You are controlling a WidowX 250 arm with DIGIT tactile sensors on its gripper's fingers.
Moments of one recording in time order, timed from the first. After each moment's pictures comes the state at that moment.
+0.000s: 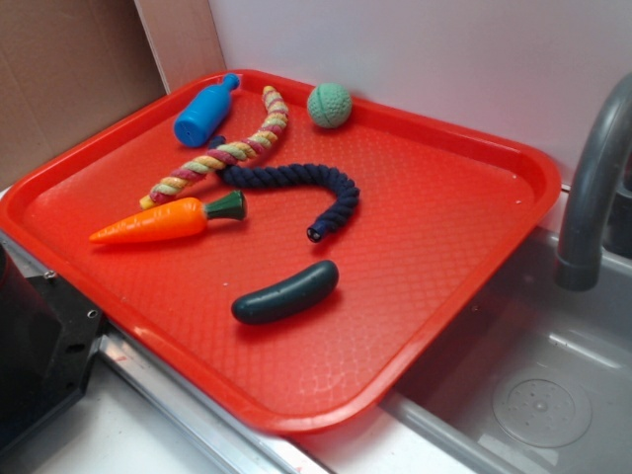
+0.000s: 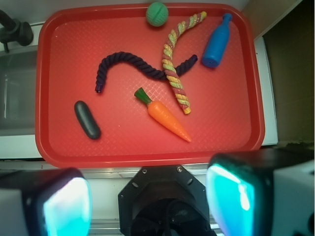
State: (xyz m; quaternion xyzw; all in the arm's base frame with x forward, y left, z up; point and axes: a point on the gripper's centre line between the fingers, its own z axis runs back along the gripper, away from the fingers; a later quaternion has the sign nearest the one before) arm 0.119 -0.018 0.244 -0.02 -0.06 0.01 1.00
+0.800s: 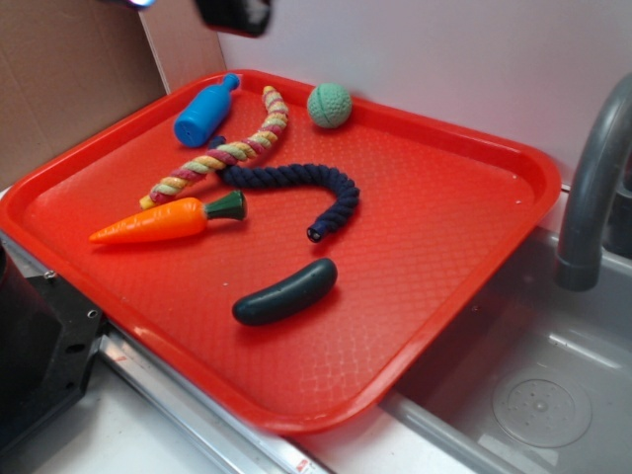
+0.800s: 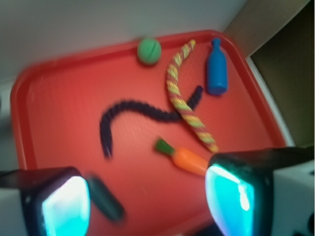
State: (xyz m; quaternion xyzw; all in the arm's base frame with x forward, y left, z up) arm 0.210 -0.074 0.182 0.08 -0.13 0.20 0.97
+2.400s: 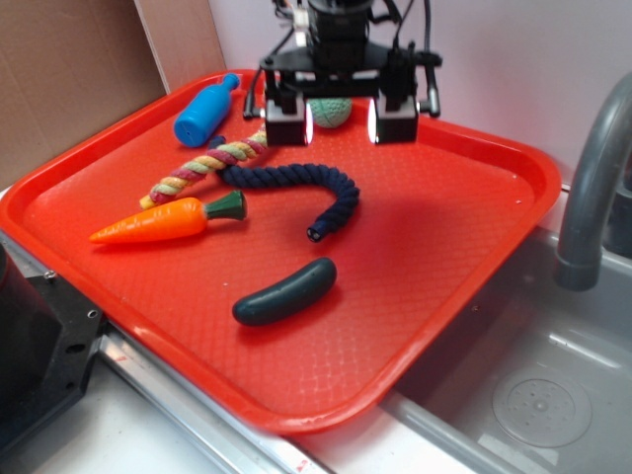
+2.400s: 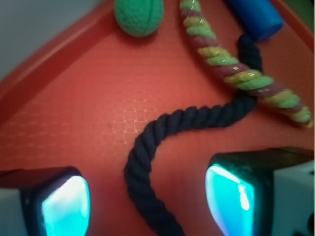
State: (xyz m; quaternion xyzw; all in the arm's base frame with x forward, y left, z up) arm 0.279 -0.075 0.067 0.08 -0.06 0.40 0.91
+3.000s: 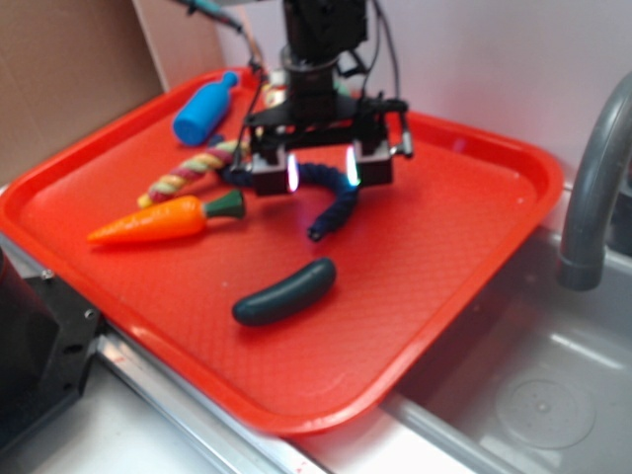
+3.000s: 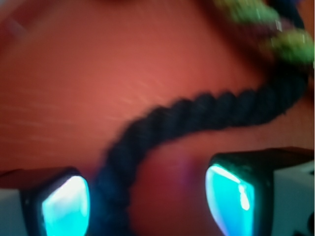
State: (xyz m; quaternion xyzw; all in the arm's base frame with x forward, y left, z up) arm 0.269 -0.052 0.029 0.02 -0.04 0.42 0.91
